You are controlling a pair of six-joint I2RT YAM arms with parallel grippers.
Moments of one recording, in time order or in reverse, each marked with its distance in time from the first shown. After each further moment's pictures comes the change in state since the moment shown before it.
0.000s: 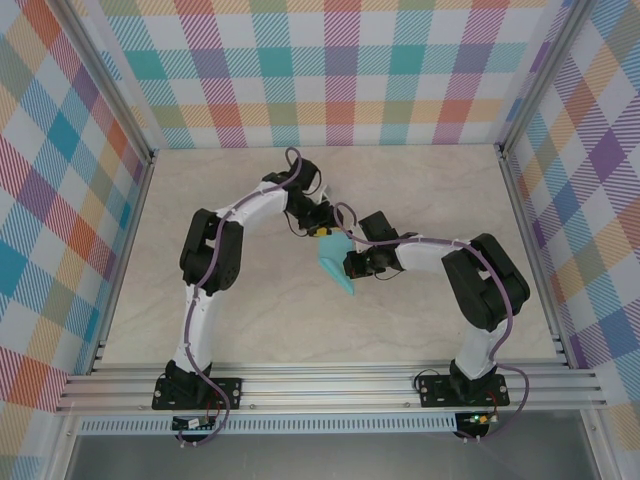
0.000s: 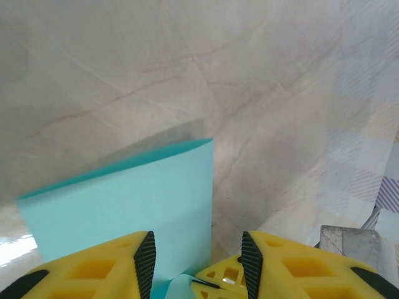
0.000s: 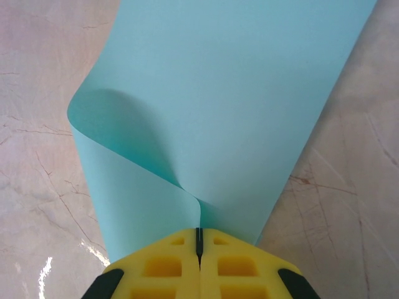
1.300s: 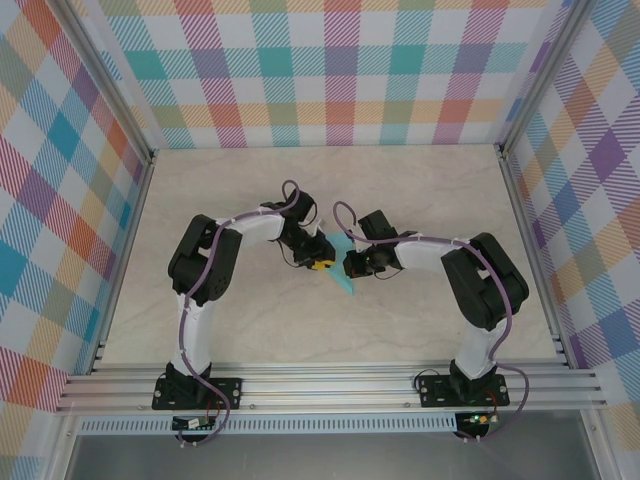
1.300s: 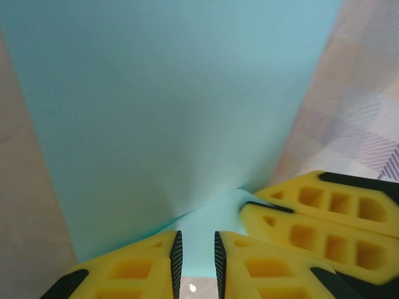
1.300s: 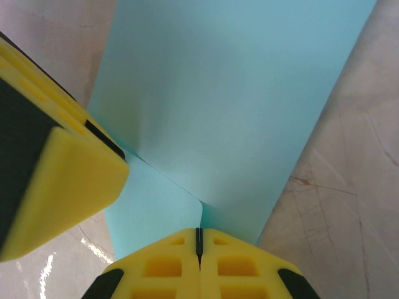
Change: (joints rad) left arm -0.055 -0.130 -0.405 0.161 0.074 -0.096; right arm -0.001 0.008 0.017 -0.025 0.000 0.000
